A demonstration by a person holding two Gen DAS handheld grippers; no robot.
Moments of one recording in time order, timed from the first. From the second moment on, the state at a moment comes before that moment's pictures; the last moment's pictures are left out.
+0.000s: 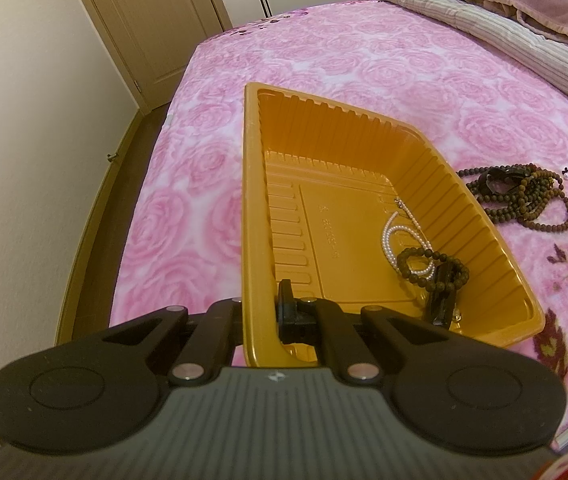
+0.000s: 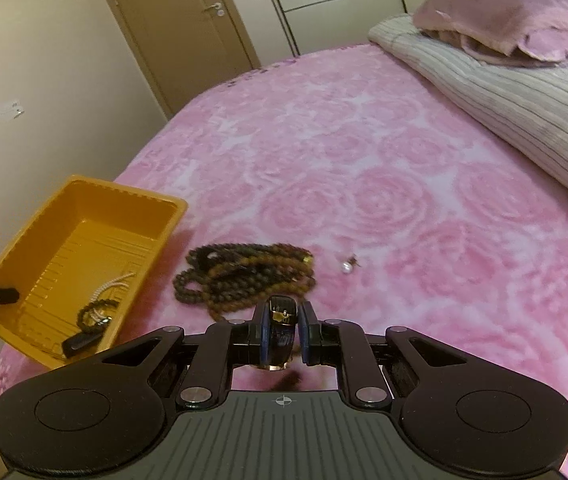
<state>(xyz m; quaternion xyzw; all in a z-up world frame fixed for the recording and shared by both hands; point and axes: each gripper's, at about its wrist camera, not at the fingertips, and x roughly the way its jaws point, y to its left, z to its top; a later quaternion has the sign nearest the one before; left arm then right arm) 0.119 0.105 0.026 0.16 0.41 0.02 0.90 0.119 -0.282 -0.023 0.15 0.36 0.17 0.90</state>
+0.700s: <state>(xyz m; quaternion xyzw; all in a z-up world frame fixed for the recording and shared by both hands) 0.119 0.104 0.026 0.16 0.41 0.02 0.90 0.155 -0.145 0.022 0.13 0.32 0.33 0.88</state>
